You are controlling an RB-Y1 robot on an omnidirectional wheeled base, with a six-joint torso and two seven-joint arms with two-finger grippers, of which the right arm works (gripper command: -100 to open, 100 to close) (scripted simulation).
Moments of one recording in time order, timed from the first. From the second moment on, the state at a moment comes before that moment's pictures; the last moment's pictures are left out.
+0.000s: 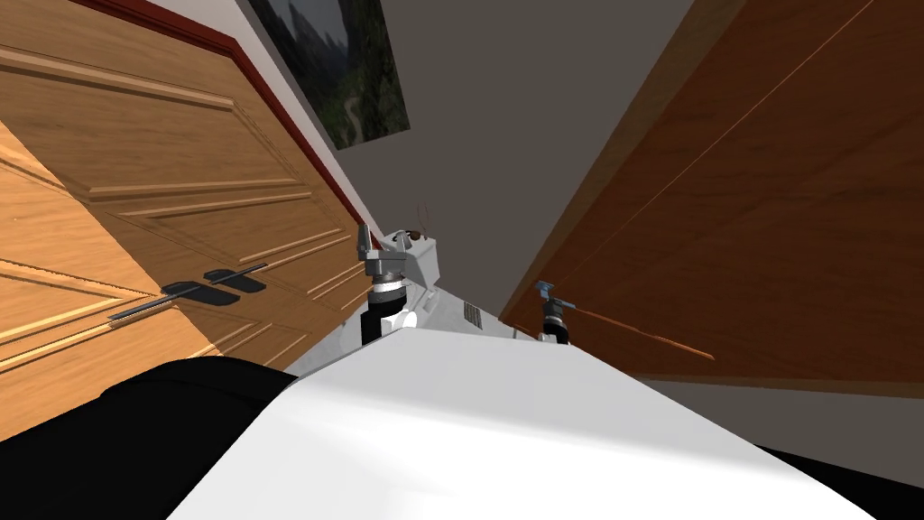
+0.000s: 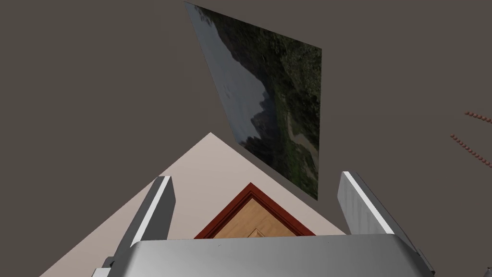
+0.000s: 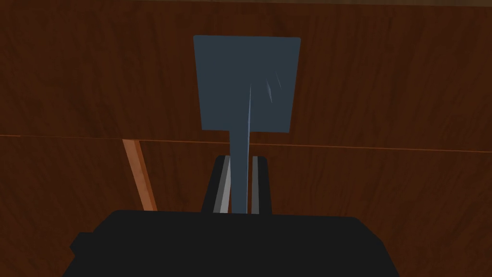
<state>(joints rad) -0.18 -0.26 -0.38 -0.41 -0.03 -0.90 -0.15</state>
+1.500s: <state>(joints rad) -0.14 -0.30 -0.24 -0.42 0.07 -0.96 -0.30</state>
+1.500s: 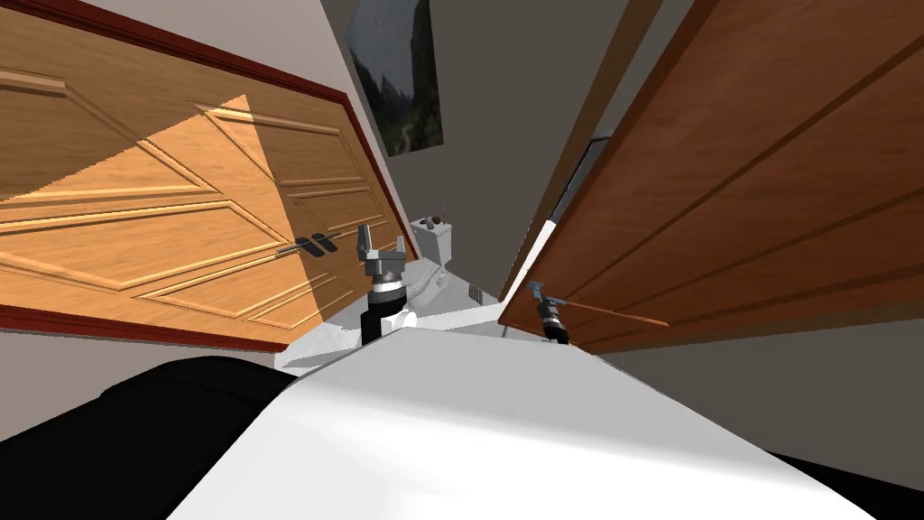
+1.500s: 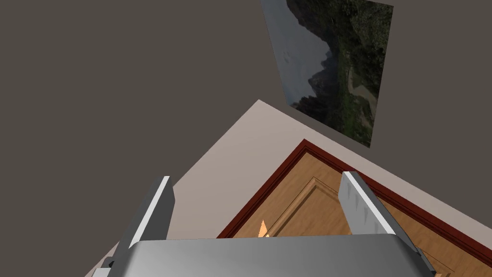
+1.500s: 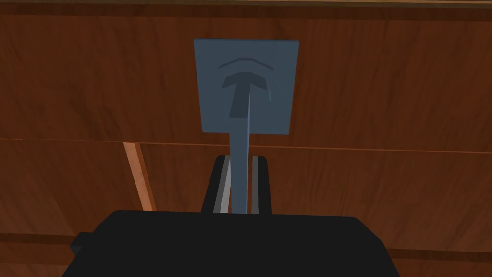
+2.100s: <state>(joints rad) -0.12 -0.32 -0.18 -0.45 0.07 -0.96 -0.33</state>
